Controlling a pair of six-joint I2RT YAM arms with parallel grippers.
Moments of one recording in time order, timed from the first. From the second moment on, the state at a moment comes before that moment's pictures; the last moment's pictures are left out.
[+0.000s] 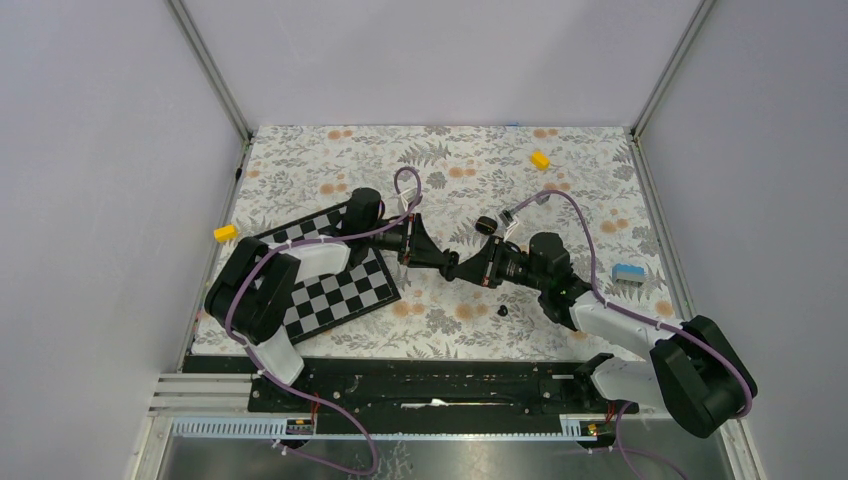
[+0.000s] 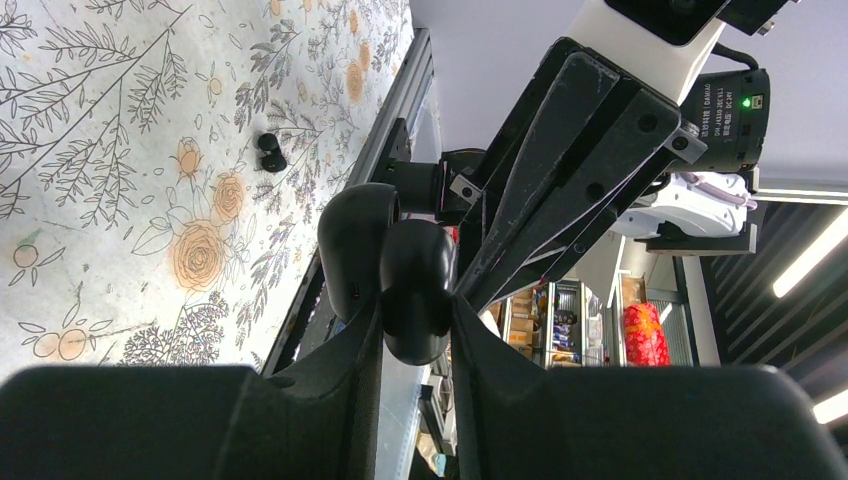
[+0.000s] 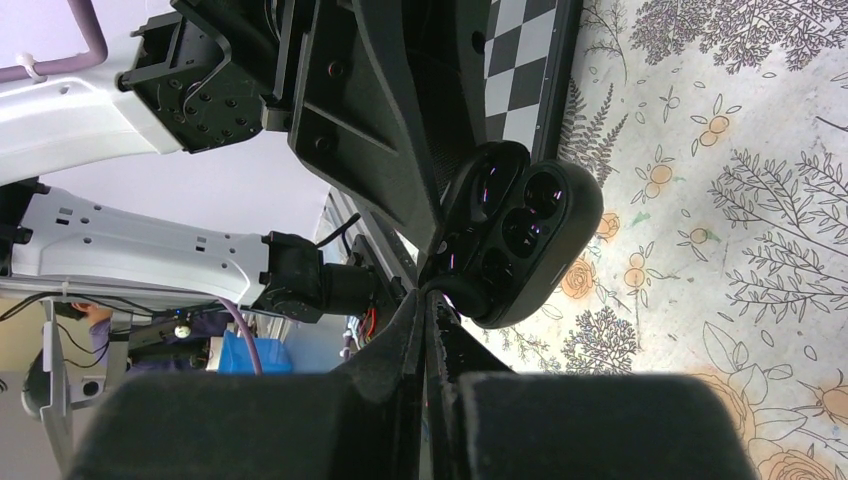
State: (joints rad) left arm -0.47 1.69 0.82 0.44 1.11 -1.05; right arm 0.57 1.19 0.42 0.54 -0.56 0.93
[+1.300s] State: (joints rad) left arm -0.47 1.69 0.82 0.42 1.13 -1.08; right arm 0.57 1.28 0.43 0.65 -0.57 0.90
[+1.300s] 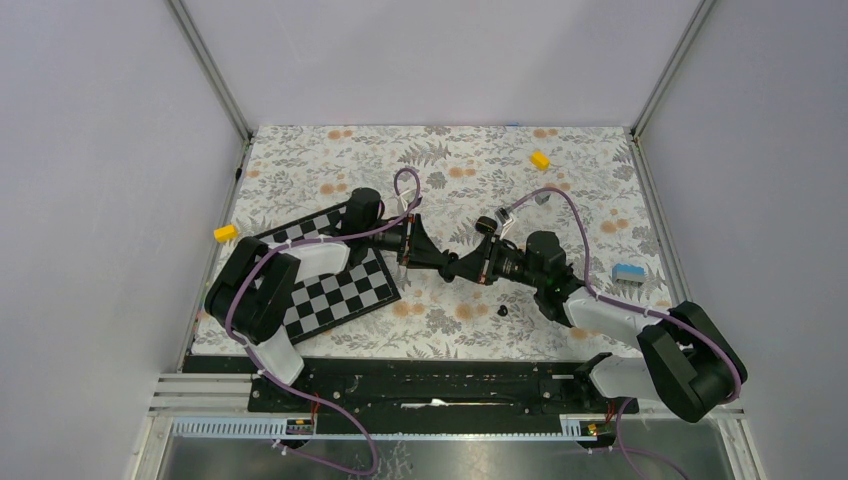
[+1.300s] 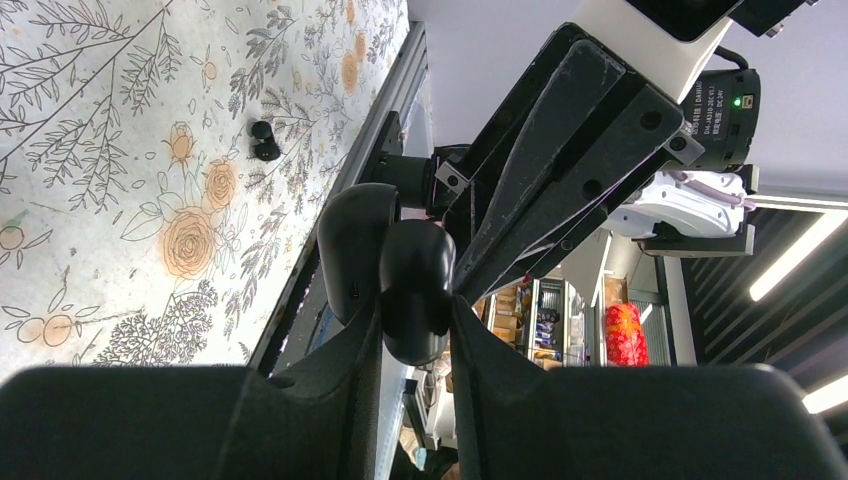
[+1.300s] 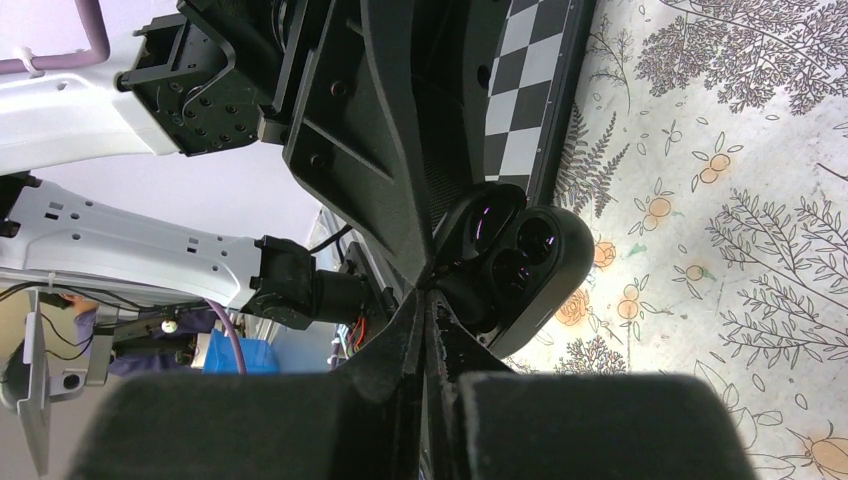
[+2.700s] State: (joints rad) left arm -0.46 1.69 0.82 0.50 1.16 -1.13; right arm 0.57 1.07 0.47 0.26 -0.46 0.76
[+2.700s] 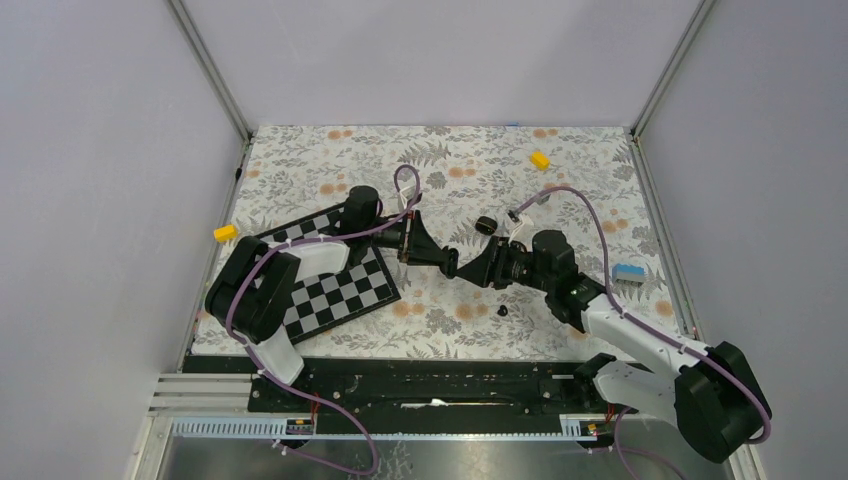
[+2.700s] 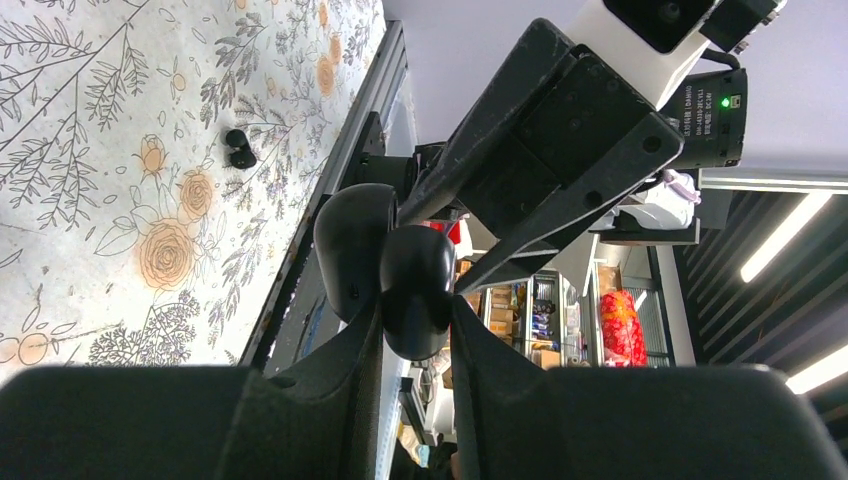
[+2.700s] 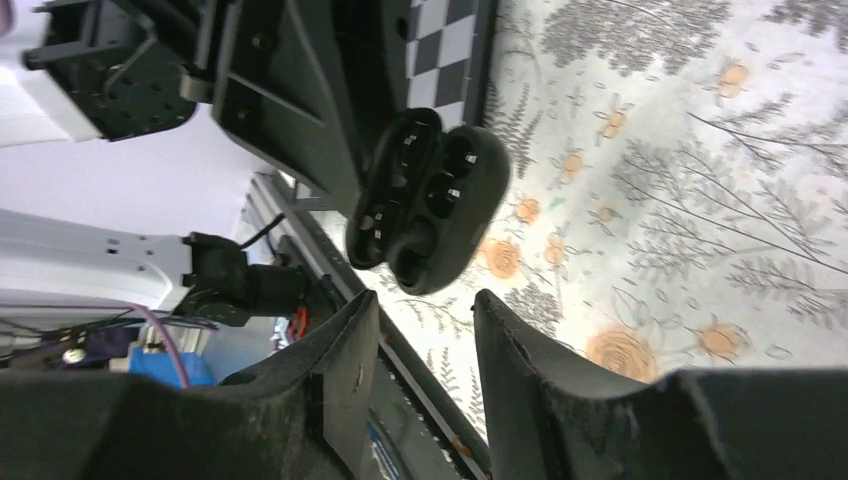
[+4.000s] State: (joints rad) left arm -0.42 1.69 0.91 0.10 1.09 -0.80; right arm 0.62 1.13 0.43 -0.31 0.14 0.90
